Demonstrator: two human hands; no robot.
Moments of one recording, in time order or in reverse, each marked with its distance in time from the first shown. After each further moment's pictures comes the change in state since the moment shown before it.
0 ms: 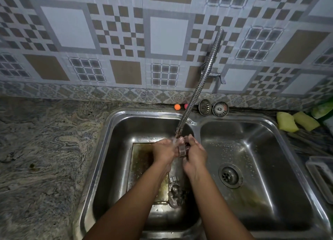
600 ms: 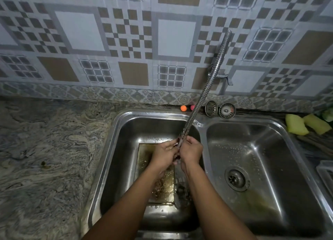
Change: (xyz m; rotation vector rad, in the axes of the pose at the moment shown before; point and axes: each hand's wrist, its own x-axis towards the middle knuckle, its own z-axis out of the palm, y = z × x) left_hand -0.012 0.011 -0.031 0.150 -0.195 0.017; right_hand 0.001 0.020 0.022 -0.526 0.023 -0.239
